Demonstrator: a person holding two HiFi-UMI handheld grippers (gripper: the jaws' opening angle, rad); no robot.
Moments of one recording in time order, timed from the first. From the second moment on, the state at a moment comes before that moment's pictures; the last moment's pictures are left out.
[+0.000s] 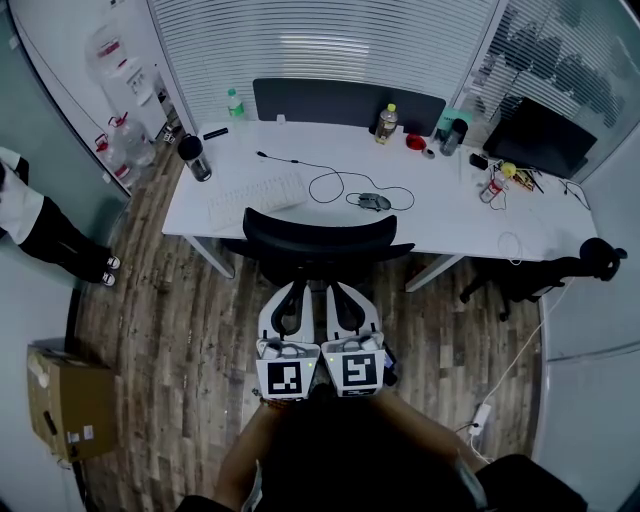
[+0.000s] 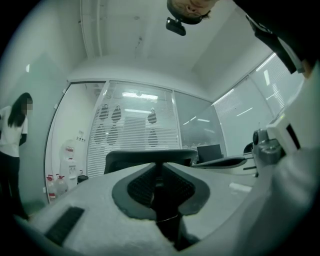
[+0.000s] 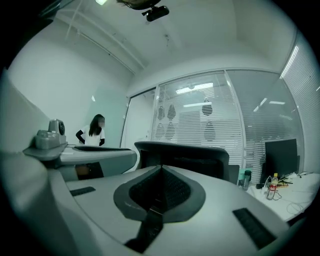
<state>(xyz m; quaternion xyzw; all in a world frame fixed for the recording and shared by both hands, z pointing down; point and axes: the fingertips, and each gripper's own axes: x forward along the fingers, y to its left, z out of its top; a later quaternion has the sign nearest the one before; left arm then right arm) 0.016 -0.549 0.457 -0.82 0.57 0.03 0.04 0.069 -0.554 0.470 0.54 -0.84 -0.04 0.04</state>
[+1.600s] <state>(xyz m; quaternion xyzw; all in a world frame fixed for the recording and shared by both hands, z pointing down) 0.004 -0.573 0.493 -0.82 0.57 0.00 0.04 0.075 -0.577 0.499 0.51 -0.86 -0.01 0.07</state>
